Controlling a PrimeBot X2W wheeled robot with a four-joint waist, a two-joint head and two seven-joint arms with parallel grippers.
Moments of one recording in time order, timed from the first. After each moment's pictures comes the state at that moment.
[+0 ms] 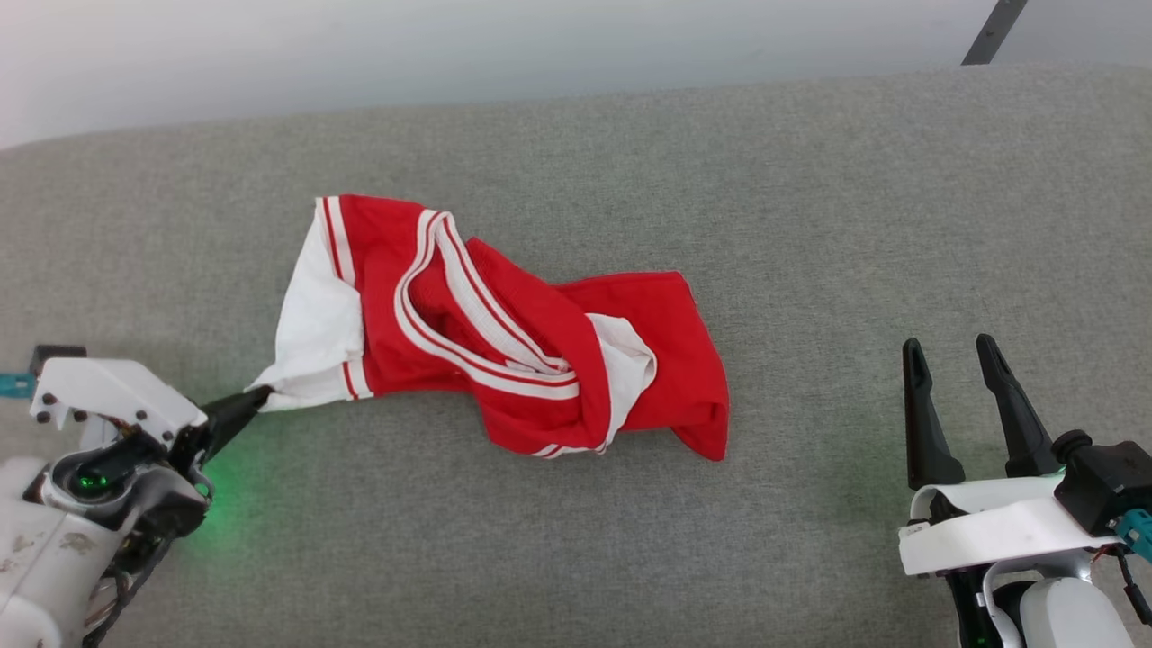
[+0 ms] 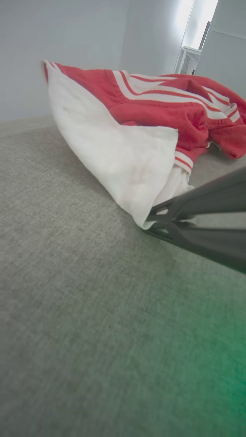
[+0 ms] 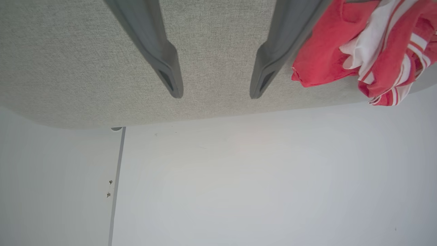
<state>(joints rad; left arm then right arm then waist) -0.78 0.65 -0.81 0.91 -2.04 -0.02 0.40 -0.18 -0.05 0.01 0.13 0.22 0.13 -0.26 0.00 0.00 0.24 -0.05</state>
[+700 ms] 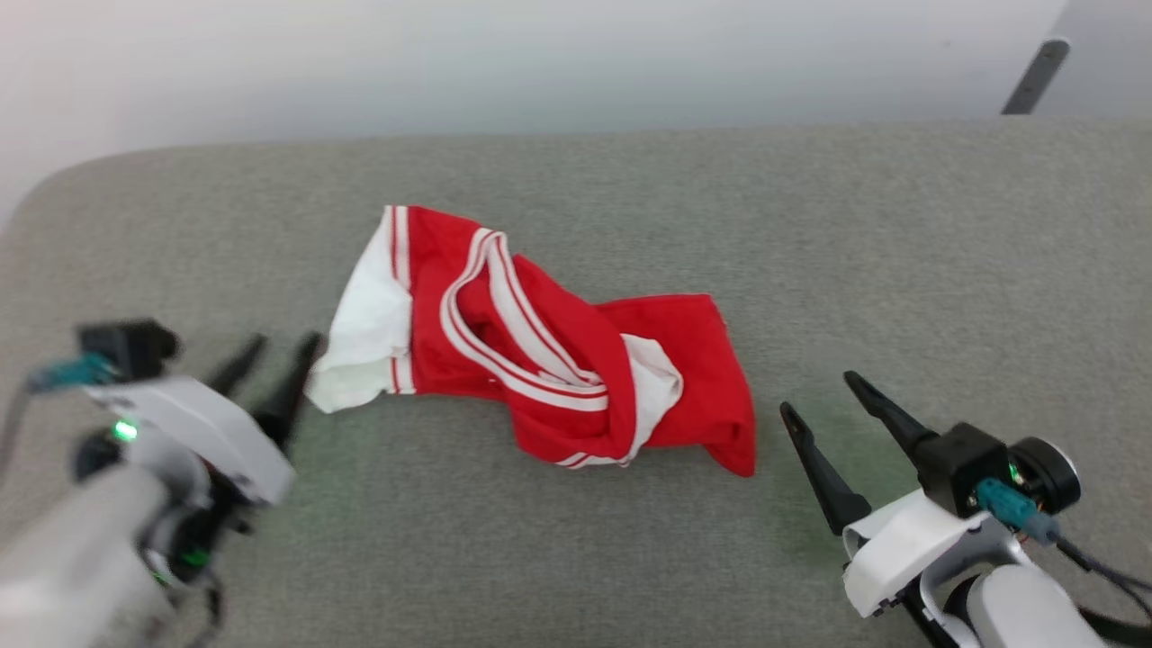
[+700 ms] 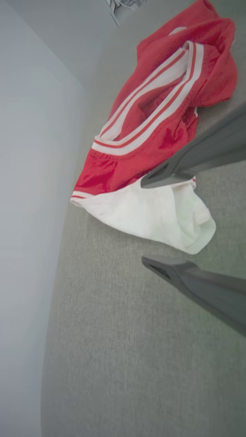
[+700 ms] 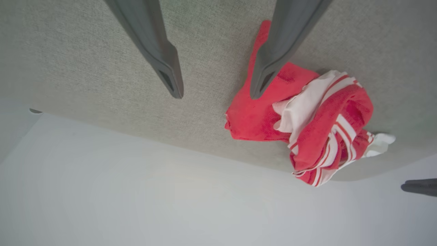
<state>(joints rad) -0.74 0.75 -1.02 0.57 -1.42 -0.08 -0.22 -0.25 -0.23 0.33 0.21 0.20 0.13 -0.13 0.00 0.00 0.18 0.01</state>
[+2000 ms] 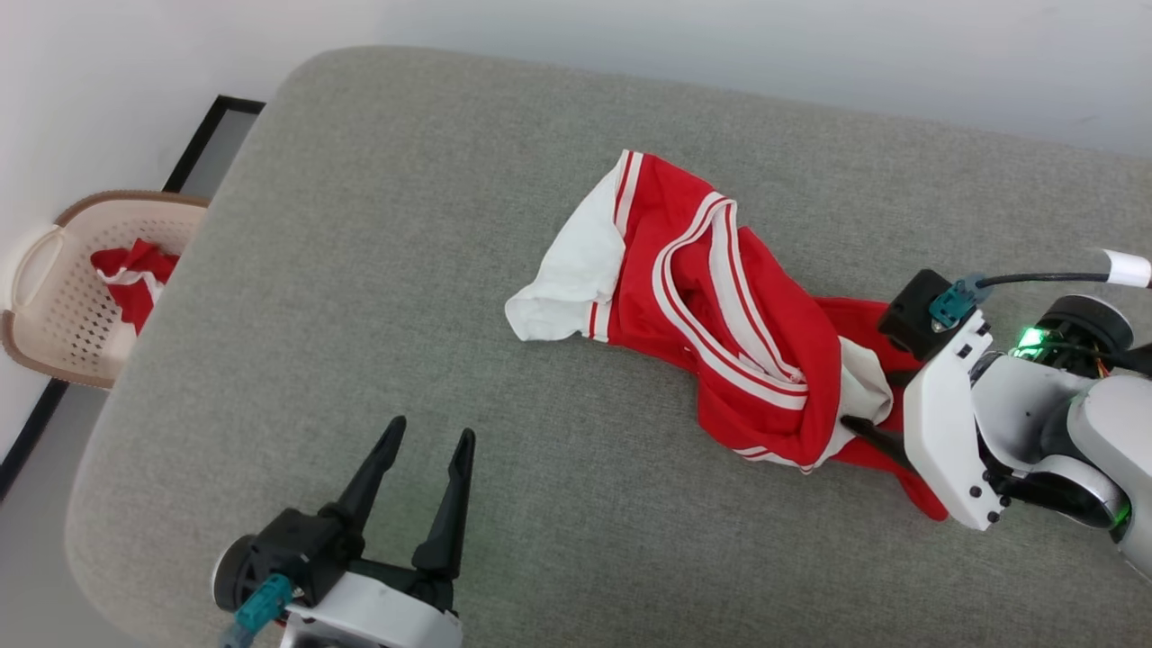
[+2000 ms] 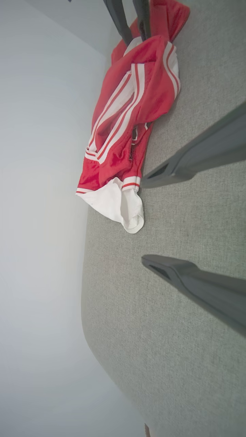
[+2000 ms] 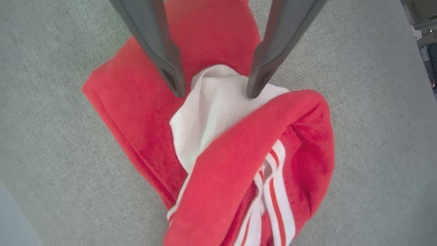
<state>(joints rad) -0.09 0.25 -0.30 0.09 -0.39 -0.03 -0.26 -0.84 -0.74 1.02 0.15 0.85 0.13 0.62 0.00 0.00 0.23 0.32</state>
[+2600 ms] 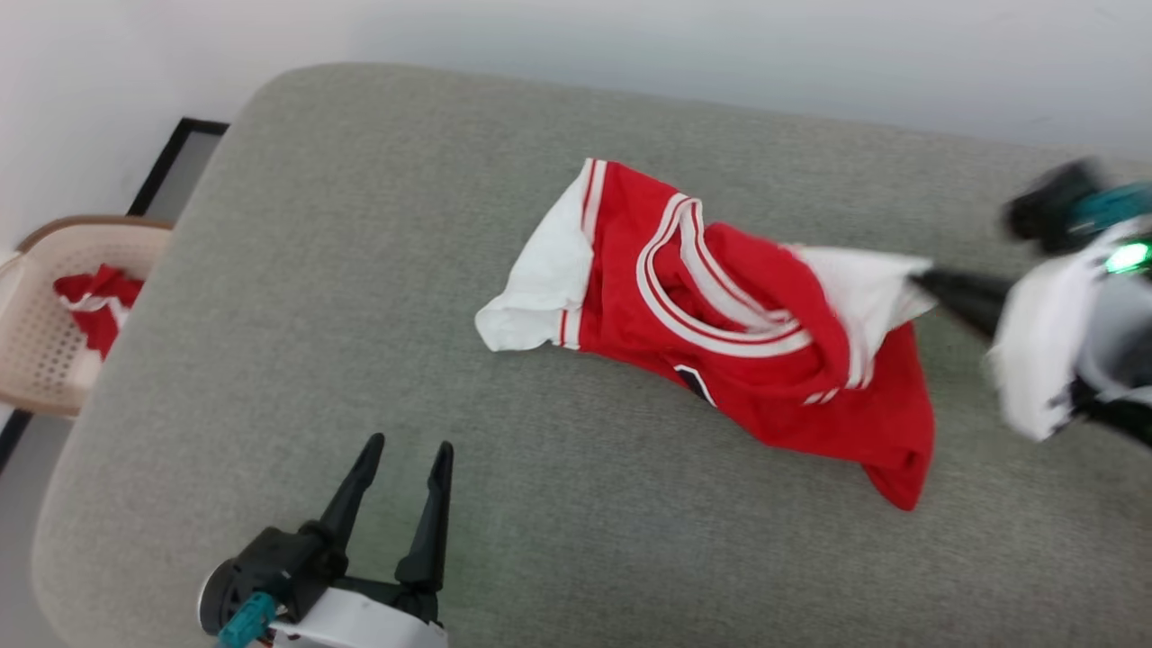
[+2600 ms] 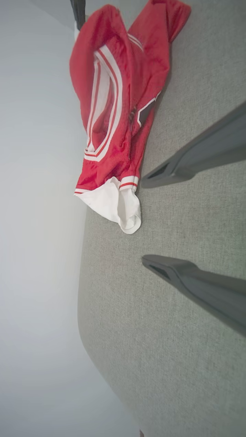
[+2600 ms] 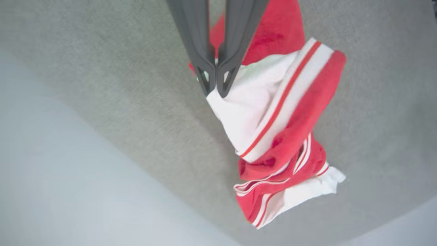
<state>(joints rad) -0.05 0.17 -0.17 0.12 -0.31 -0.10 -0.26 -0.88 -0.78 0.91 0.20 0.94 0.13 0.36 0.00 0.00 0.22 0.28</state>
